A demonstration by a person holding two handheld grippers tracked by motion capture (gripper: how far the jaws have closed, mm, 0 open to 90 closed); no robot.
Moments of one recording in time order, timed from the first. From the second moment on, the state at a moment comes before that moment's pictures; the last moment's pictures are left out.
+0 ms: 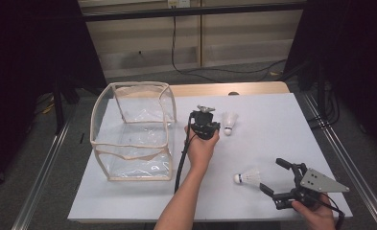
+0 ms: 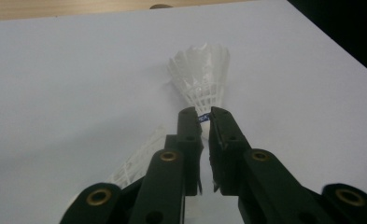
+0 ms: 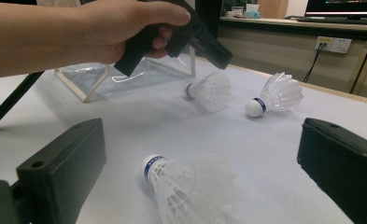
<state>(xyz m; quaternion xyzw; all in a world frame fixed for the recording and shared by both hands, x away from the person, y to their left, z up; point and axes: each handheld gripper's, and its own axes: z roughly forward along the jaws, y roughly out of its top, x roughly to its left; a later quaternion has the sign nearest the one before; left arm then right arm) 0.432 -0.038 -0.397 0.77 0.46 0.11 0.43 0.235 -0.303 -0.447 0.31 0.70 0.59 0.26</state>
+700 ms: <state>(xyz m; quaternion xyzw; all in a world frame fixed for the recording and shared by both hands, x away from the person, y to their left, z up) 0.405 -0.032 -0.384 0.77 0.42 0.09 0.47 0.235 -0.303 -0.447 0.31 0.70 0.59 0.26</state>
